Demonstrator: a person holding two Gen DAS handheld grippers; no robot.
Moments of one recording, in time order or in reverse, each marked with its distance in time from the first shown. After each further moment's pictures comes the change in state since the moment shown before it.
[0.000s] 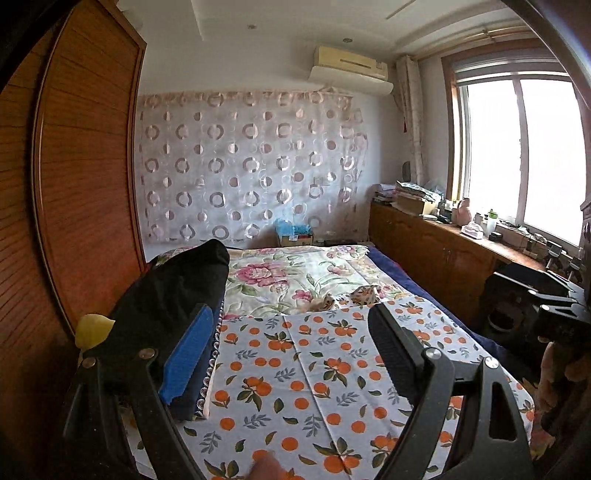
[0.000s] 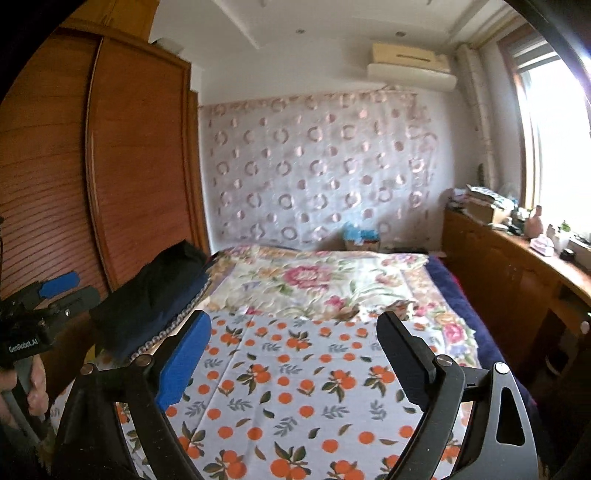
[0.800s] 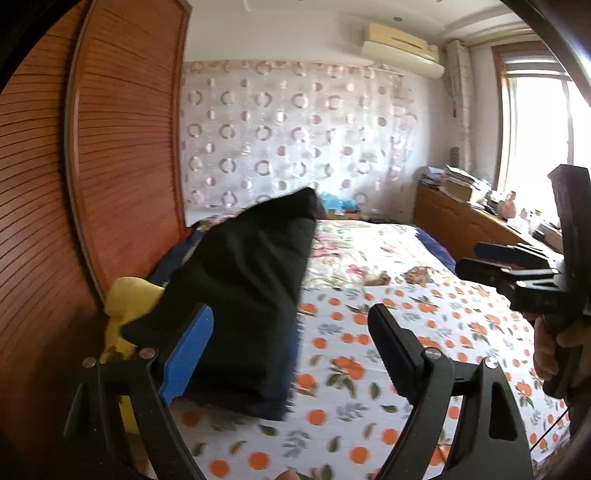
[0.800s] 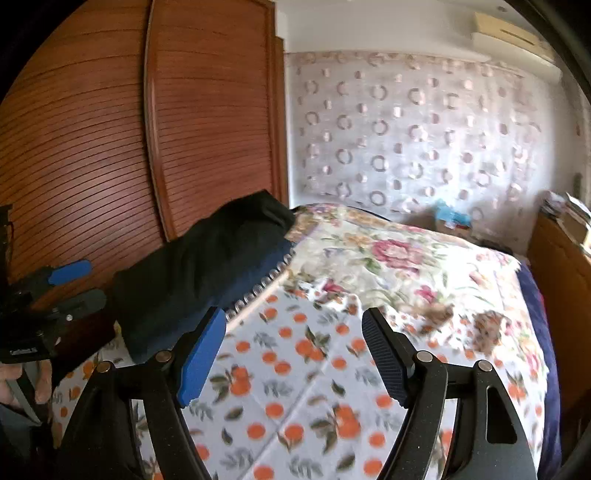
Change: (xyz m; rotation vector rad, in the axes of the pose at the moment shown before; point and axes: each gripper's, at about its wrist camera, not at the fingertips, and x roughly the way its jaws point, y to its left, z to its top) left arm 0.059 0.095 -0.045 -0.074 0.102 0.131; right arm 0.202 -0.016 0.017 -0.166 0.188 0.306
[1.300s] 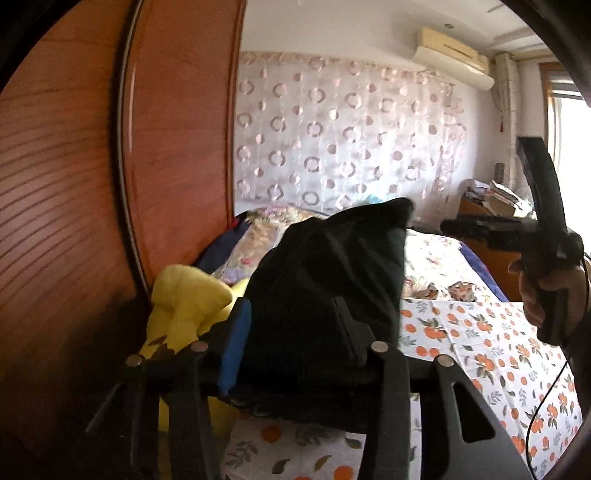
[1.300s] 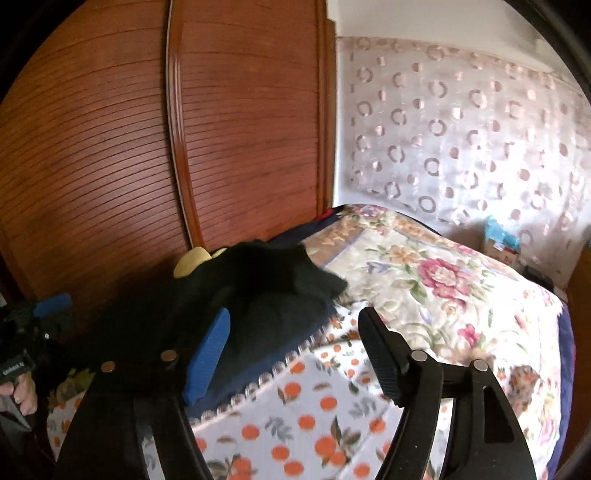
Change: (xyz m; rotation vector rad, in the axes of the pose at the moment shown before) left arm 0.014 0.076 0.000 -0.099 0.005 0.149; right arm 0.165 -0.043 0.100 -0.112 0.067 0.155
